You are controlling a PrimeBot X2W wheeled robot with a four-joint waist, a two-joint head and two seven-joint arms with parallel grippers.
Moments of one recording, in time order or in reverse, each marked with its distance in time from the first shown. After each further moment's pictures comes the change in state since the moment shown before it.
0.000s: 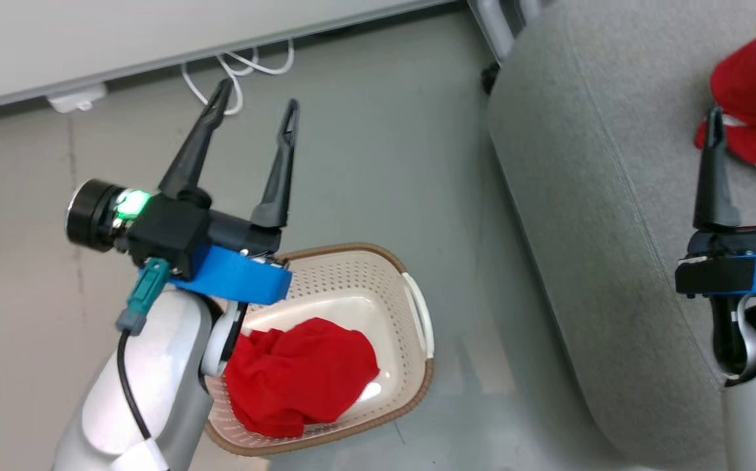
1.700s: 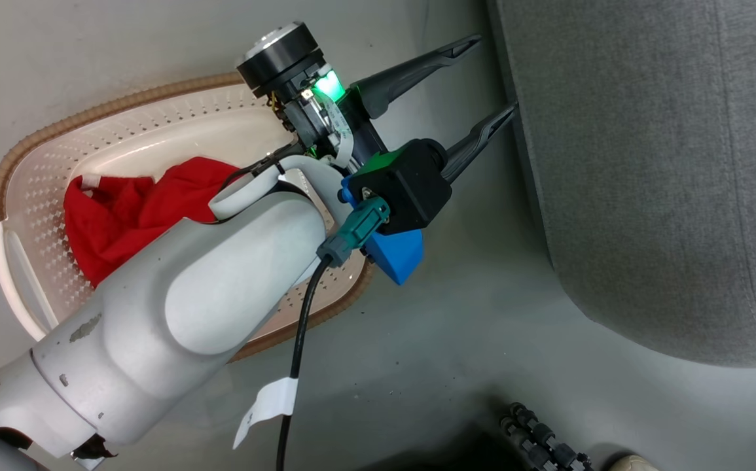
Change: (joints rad) left arm -0.509 0.059 -0.579 0.107 0.013 -0.133 0.094; right arm -0.591 -0.204 -0.412 0.254 -0.040 0.000 0.000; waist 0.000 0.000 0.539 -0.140
